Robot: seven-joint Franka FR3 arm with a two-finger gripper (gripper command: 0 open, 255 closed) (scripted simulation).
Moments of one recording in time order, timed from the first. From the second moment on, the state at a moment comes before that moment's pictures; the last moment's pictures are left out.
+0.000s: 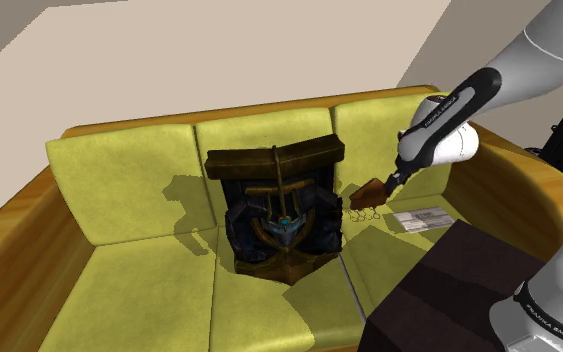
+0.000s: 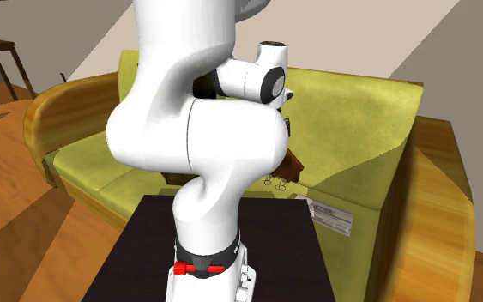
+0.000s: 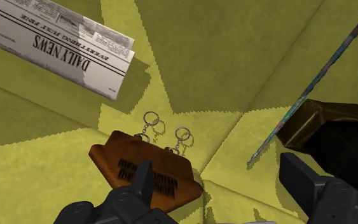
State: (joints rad) arm -0.05 0.03 -0.24 -2.69 0.18 2.88 -0.48
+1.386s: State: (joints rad) arm -0.45 0.87 0.11 -2.15 0.53 3.23 -0.90
